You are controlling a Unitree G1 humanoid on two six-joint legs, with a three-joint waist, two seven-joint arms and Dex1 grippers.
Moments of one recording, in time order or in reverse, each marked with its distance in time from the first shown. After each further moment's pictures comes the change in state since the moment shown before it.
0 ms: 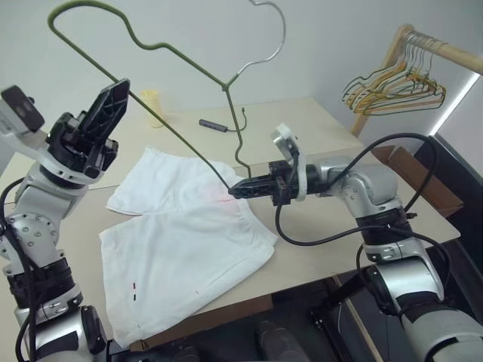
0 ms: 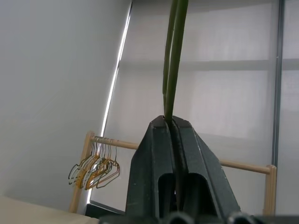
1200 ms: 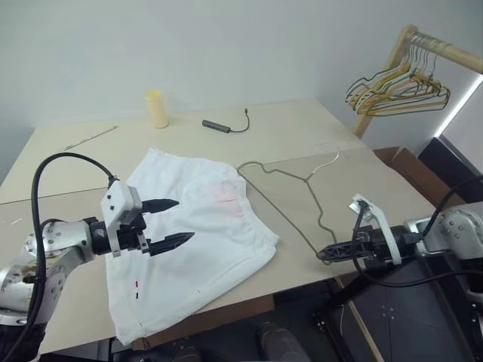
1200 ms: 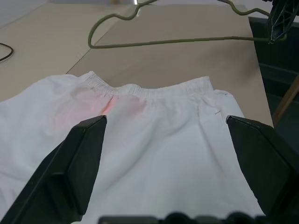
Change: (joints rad) left arm 0.454 0.281 -0.296 -0.246 0.678 -0.148 -0.142; right arm 0.398 -0.560 -0.092 -0.115 0.296 0.676 -0.117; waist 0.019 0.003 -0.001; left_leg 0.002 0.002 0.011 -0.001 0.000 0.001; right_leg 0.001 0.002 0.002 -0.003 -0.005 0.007
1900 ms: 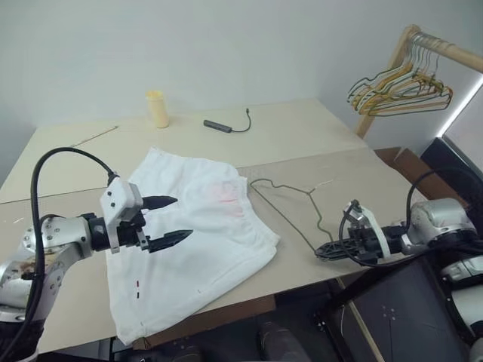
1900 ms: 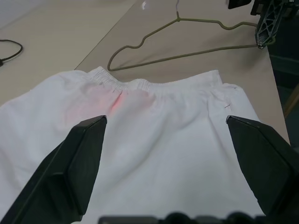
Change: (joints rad) left arm -0.027 0.015 -0.002 0.015 0.030 0.018 -0.003; right arm -0.232 0.105 0.302 0.495 -0.202 -0.116 0.277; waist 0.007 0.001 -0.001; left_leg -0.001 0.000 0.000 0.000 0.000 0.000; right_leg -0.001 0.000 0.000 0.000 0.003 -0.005
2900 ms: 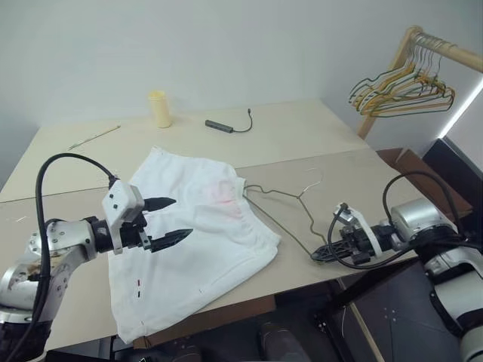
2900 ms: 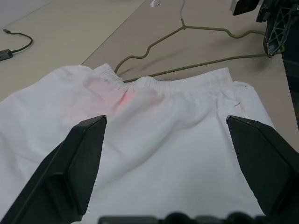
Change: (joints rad) left arm 0.016 -0.054 -0.003 0.009 0.044 -0.021 0.016; right arm -0.076 0.056 0.158 0.104 -0.209 -0.164 0.194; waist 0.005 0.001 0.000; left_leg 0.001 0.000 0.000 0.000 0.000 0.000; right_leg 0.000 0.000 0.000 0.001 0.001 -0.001
